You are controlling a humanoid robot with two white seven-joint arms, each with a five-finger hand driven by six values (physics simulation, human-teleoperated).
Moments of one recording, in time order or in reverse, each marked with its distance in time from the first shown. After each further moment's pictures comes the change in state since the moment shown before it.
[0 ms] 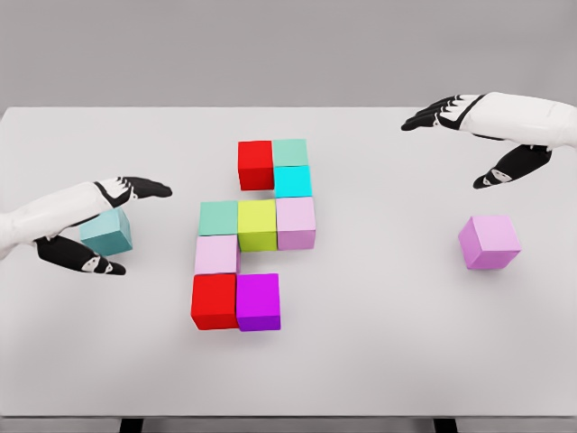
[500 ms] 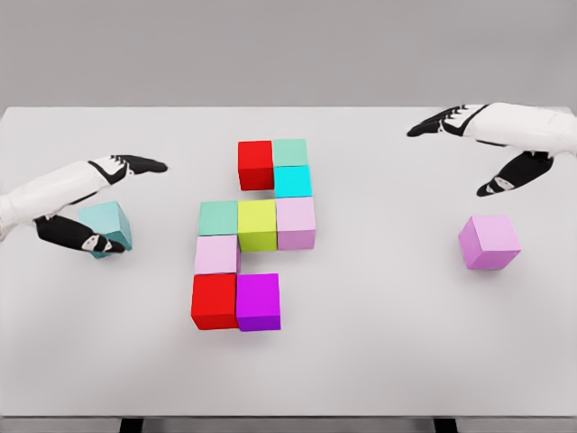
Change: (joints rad) left arm 0.018 -0.011 0.075 -0.001 0.003 0.100 -0.003; right arm 0.032 -0.012 0.006 0.009 -0.023 0.053 0.000
